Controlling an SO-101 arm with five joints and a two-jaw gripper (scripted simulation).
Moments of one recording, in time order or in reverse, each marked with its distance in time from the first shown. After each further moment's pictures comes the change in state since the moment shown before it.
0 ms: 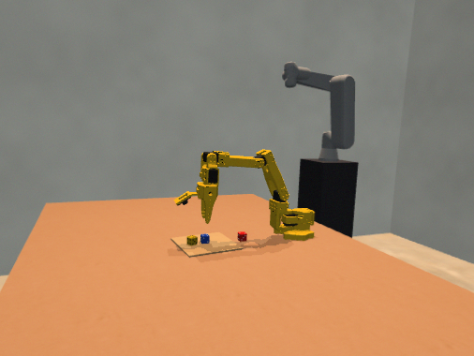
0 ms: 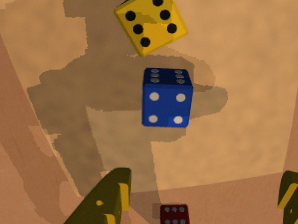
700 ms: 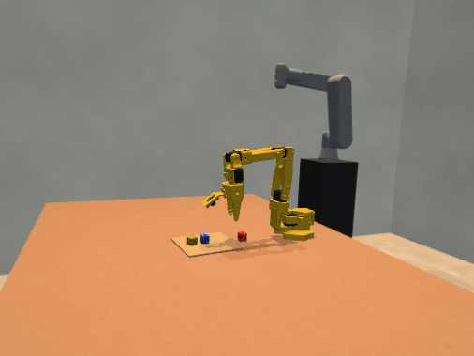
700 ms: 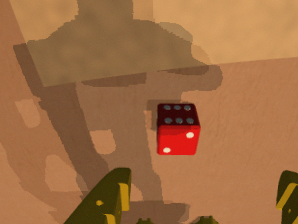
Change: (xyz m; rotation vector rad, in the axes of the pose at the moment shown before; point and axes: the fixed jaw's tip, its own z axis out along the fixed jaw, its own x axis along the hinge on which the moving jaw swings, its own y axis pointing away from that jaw) arm 0.075 -0.004 -0.002 0.019 0.107 -0.040
